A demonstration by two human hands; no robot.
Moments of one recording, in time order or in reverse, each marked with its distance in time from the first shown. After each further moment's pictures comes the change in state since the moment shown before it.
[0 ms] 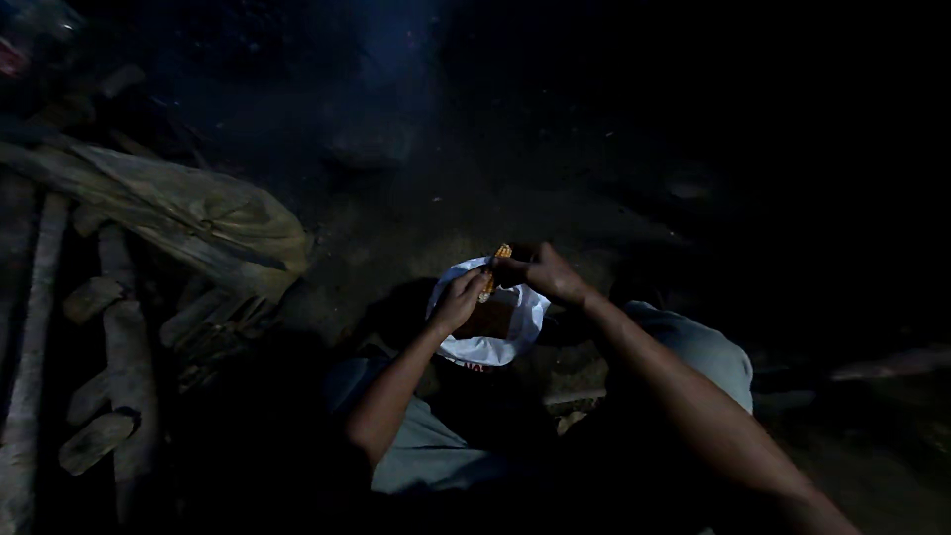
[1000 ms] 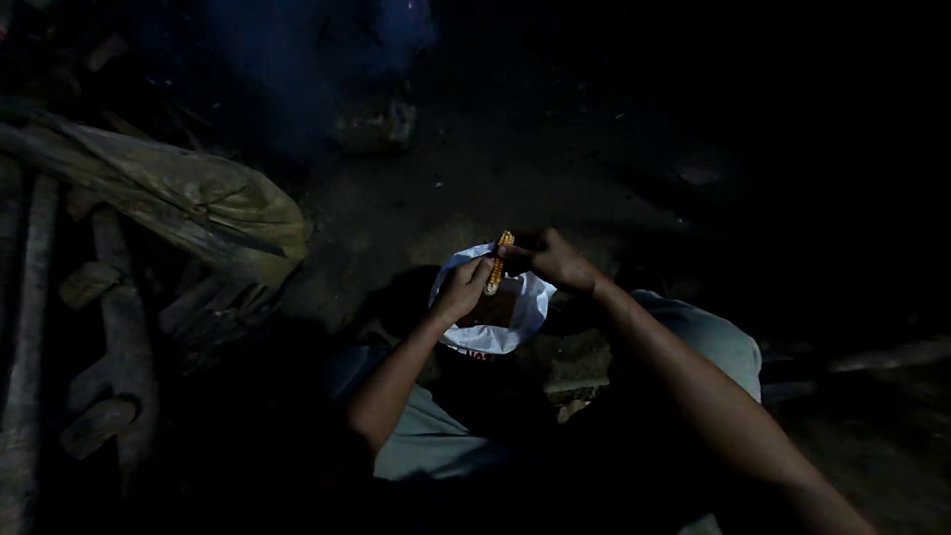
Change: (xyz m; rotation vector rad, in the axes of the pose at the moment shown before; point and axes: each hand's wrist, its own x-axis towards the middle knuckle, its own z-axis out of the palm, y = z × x) left_hand -0.001 0.004 0.000 0.088 0.015 0.032; right_hand 0.001 0.001 -0.003 -0.008 -0.072 -0.035
